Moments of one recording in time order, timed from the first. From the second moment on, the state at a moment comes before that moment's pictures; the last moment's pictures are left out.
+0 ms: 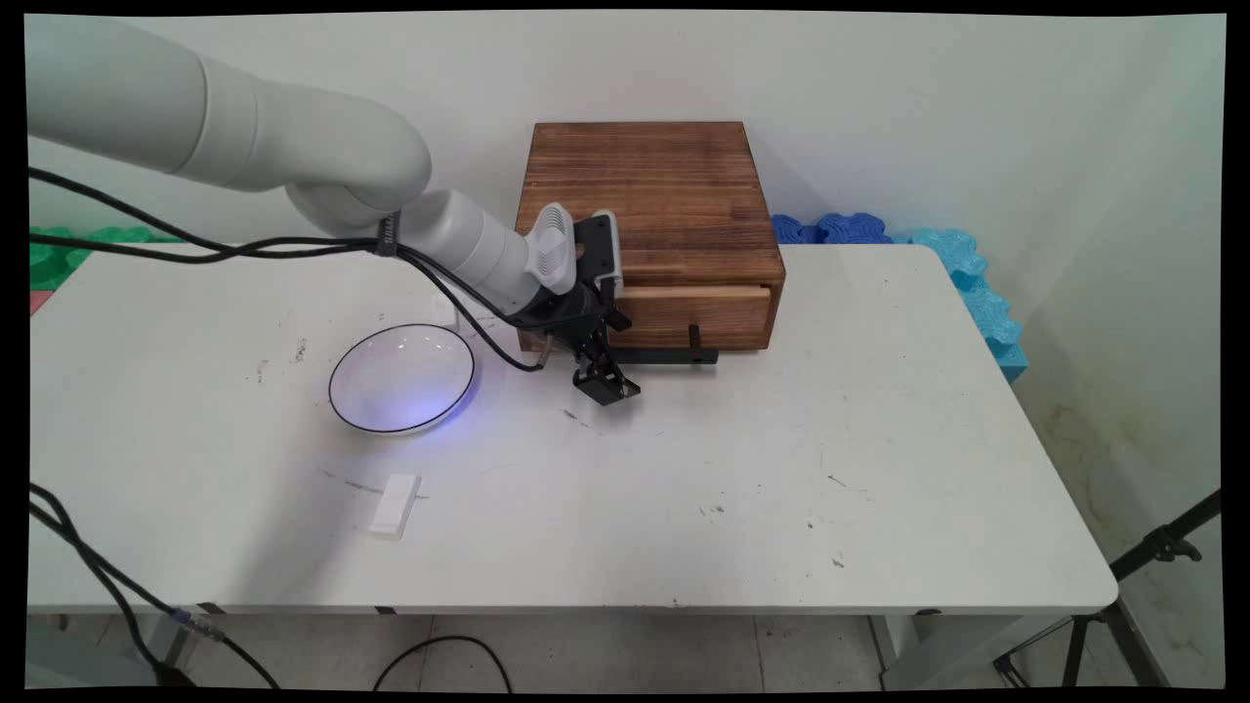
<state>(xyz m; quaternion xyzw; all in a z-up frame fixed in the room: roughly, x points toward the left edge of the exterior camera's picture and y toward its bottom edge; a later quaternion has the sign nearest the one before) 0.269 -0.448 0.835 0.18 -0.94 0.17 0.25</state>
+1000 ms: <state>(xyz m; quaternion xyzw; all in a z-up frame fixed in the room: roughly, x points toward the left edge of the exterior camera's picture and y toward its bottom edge) 0.257 -0.452 0.808 0.18 -0.94 0.16 0.24</state>
